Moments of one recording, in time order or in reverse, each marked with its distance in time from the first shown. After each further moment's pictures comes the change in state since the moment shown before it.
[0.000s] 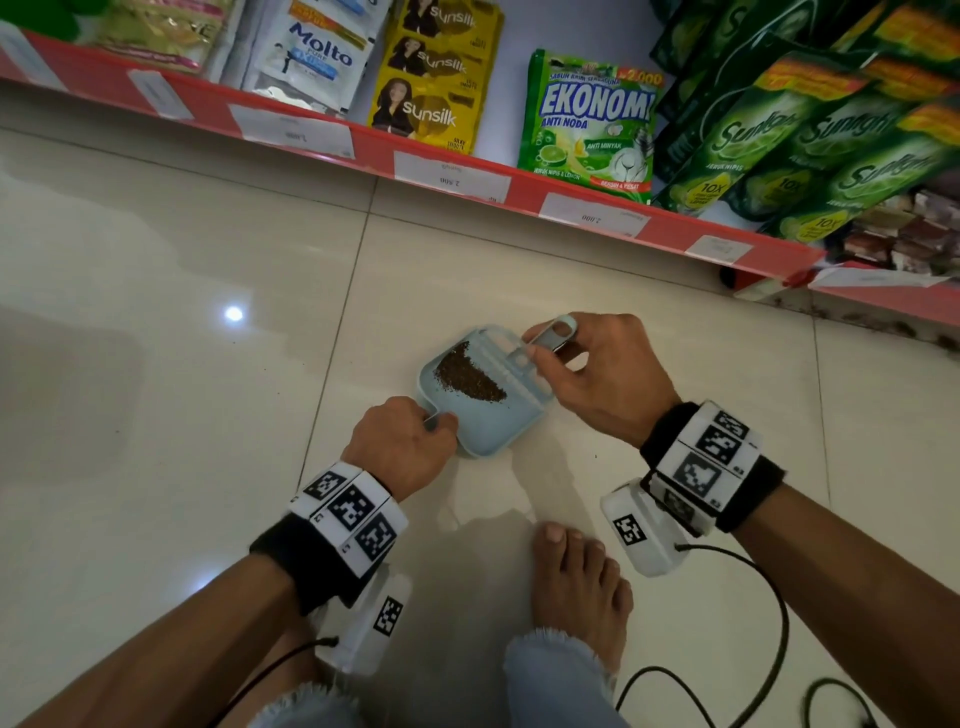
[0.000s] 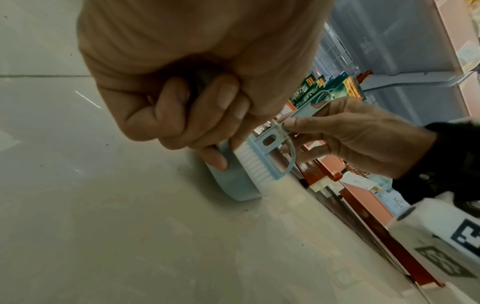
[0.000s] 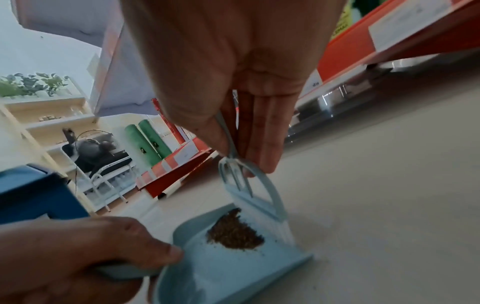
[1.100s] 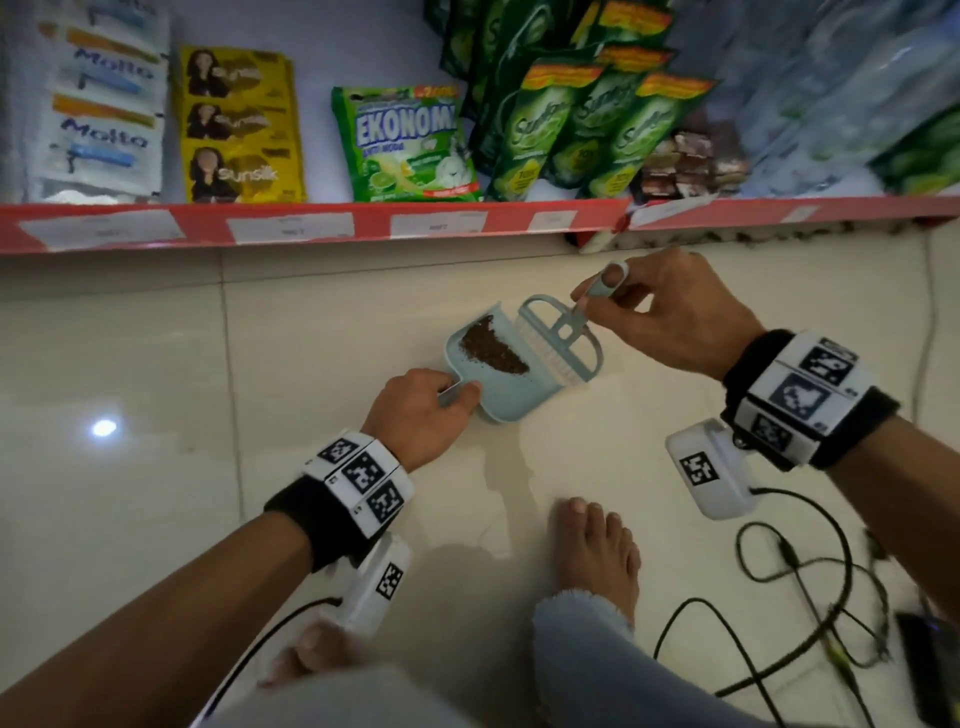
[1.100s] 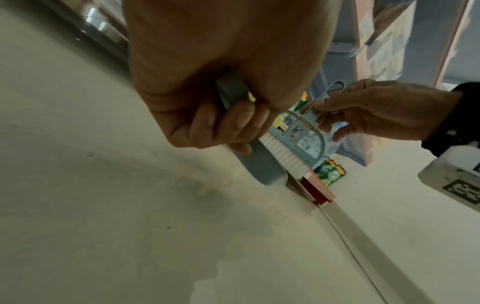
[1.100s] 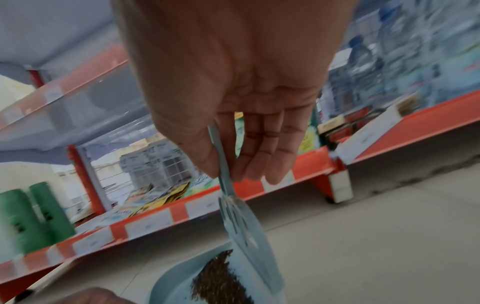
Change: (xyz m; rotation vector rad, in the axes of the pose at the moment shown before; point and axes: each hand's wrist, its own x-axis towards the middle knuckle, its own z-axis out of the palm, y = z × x) left_hand 0.011 0.081 0.007 -0.067 -0.209 0.553; right_hand -0.063 -0.001 -0.124 -0.124 0.160 0.419
